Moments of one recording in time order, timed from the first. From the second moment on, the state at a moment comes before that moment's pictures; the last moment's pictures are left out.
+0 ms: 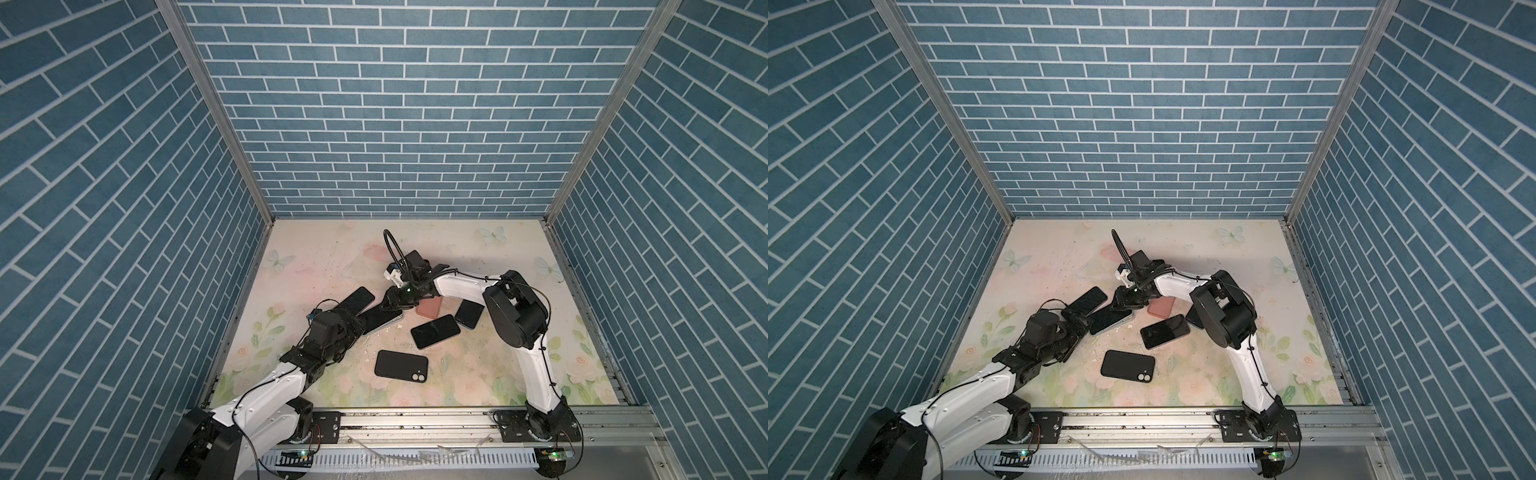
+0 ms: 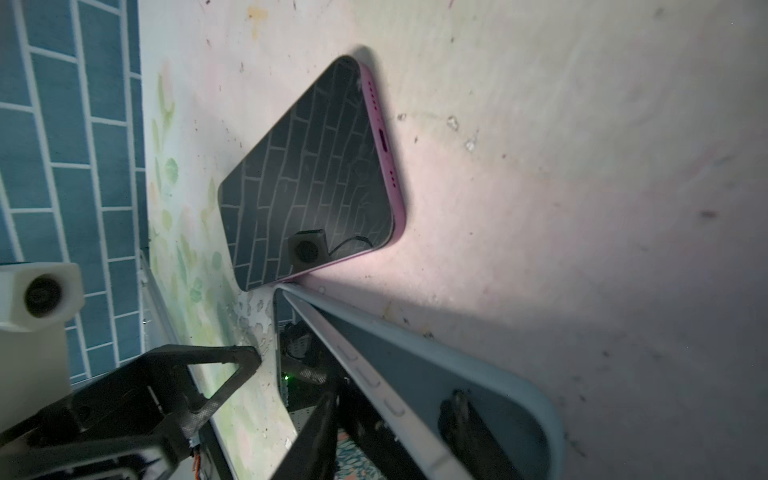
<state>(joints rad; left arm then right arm) -0.43 0.96 0.23 0.00 0.09 -1.22 0.78 2.19 1.53 -0.42 -0.55 0.43</state>
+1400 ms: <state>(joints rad) -0.43 1.08 0.36 -0.06 0.09 -1.05 0.85 2.10 1.56 -0.70 -0.13 0.23</state>
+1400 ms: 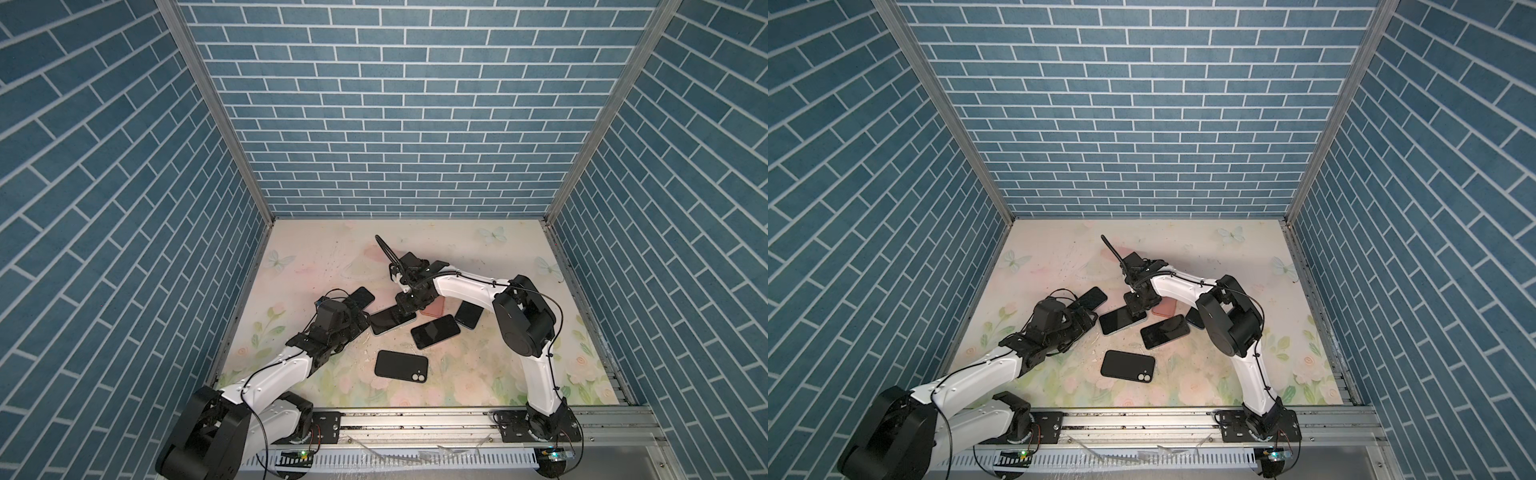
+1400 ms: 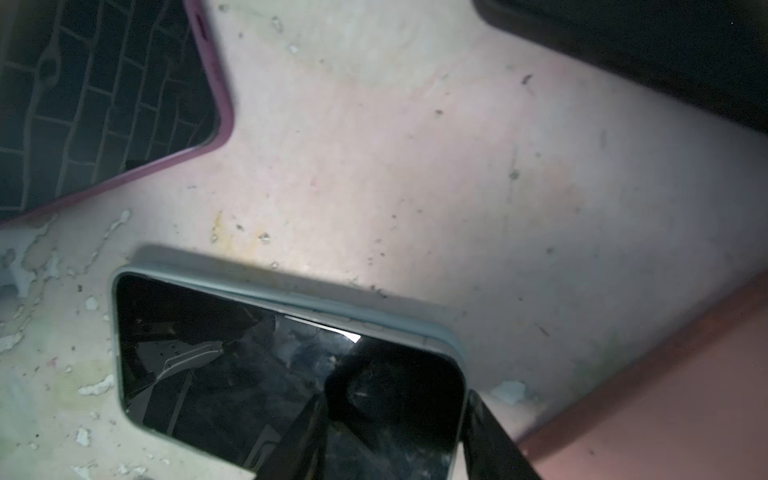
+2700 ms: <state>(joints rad) -0.43 1.31 0.45 0.02 0.29 -1.07 0.78 2.10 1.48 -0.60 -0.43 0.24</state>
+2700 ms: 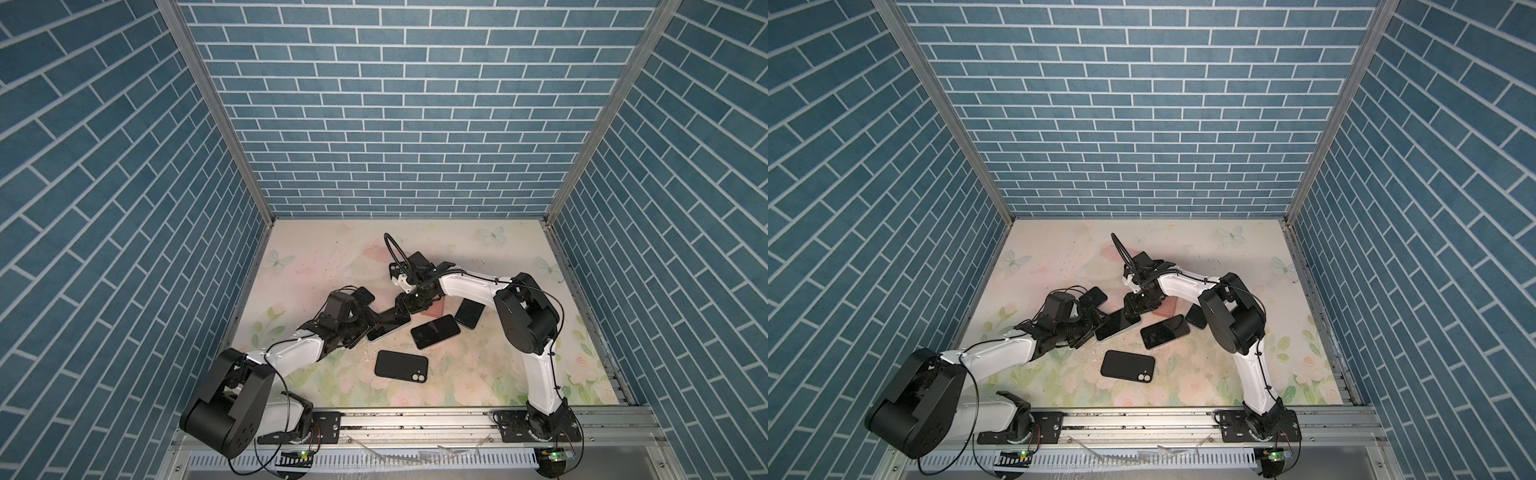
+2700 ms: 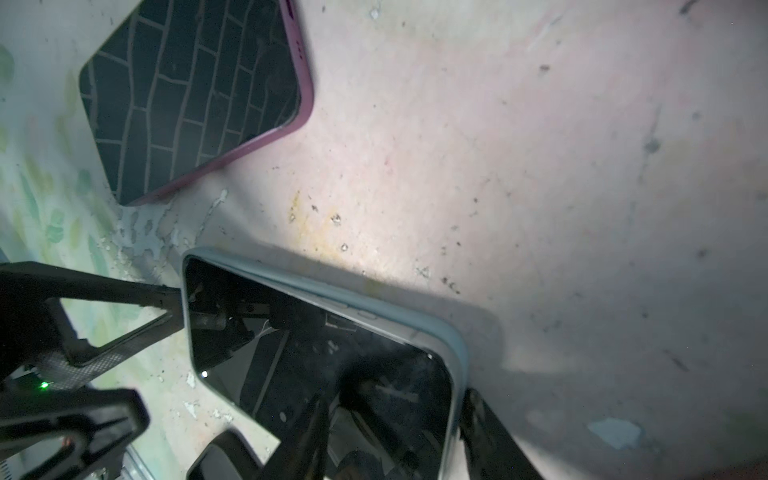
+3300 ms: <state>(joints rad) -0.42 1.34 0.39 0.19 0.29 -1.09 0.67 2.07 1.32 -0.42 -0.75 0.28</state>
